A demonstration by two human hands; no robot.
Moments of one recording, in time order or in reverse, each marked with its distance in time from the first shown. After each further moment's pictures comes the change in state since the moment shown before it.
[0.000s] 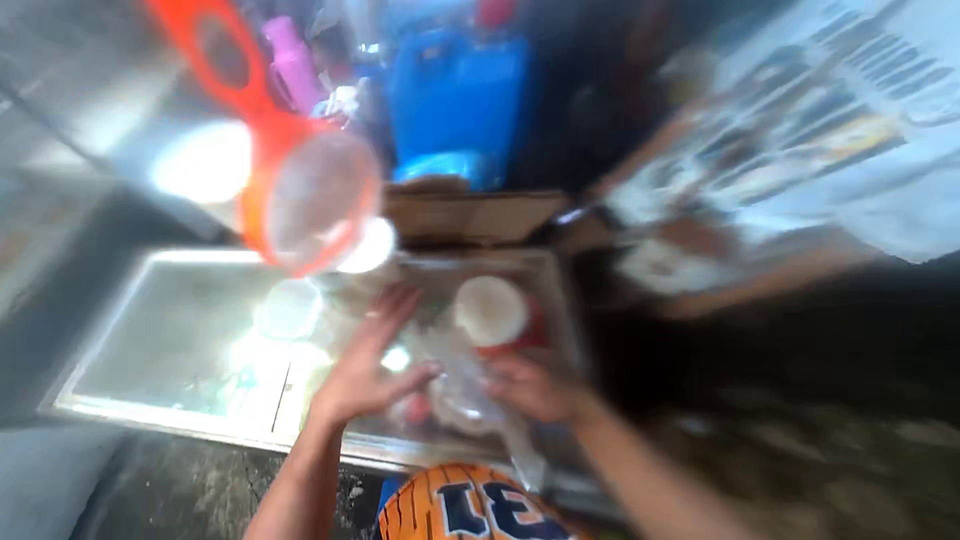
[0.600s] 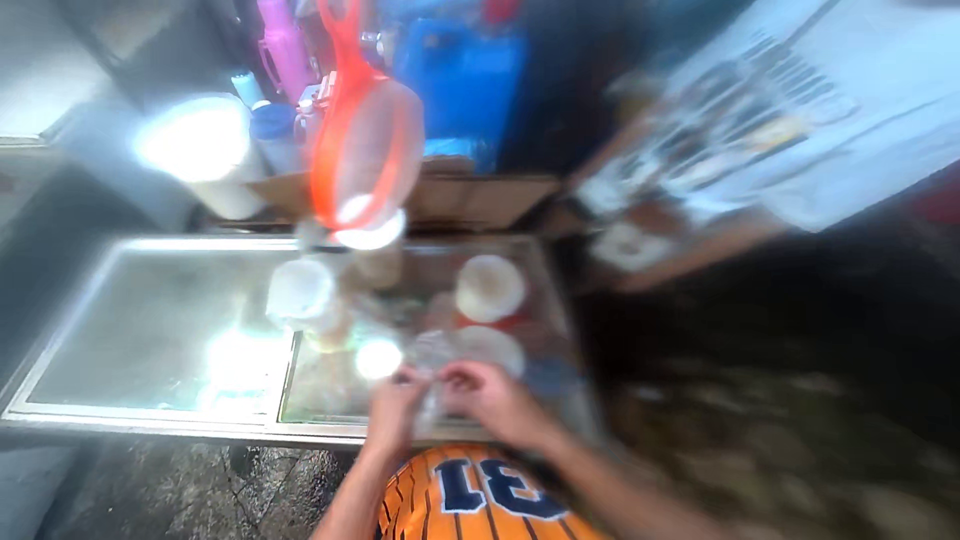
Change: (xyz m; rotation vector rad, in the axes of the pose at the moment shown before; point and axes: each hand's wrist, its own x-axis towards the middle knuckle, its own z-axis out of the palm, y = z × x) left_hand -0.119 -0.018 0.075 -0.971 0.419 -0.708; right_hand 0.024 -0.003 0.145 -0.275 0.453 0.328
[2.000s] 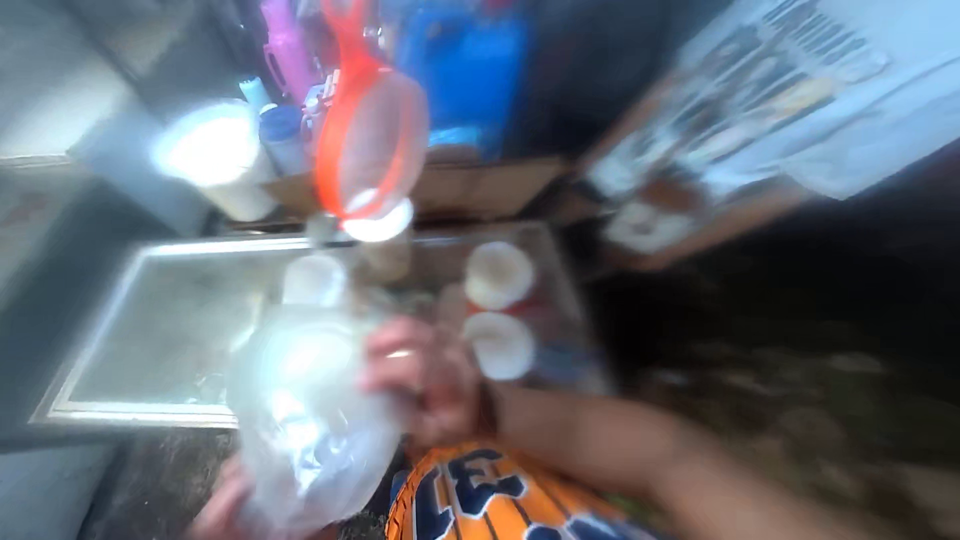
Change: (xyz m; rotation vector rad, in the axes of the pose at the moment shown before) left_hand -0.117 0.096 -0.085 0.561 0.489 1.073; right_hand 0.040 -0.104 0.074 -0.082 0.228 -1.064
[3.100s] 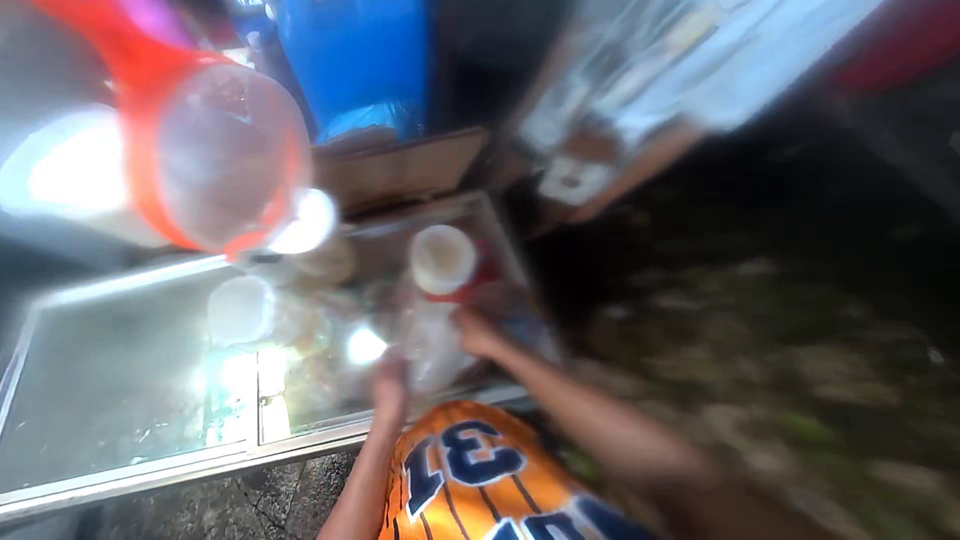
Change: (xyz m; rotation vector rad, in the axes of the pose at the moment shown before) left_hand -0.121 -0.108 0.229 -0.403 -0.559 -1.199; right_hand -0.146 0.130 -0.149 -0.433 -0.543 1.519
